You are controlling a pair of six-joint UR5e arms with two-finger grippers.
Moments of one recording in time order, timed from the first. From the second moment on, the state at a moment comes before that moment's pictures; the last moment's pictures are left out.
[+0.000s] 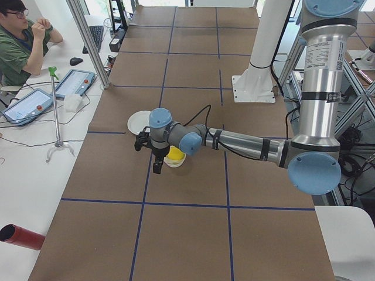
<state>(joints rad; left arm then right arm) -1.28 -1.58 -1.69 -1.79 -2.22 -0.28 1.54 -1.71 1.75 -1.64 2.28 -0.05</state>
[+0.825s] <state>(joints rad) -1.61 -1.46 -1.67 -1.54 -2.33 0.17 1.54 -1.71 1.75 -1.64 2.28 -0.05</state>
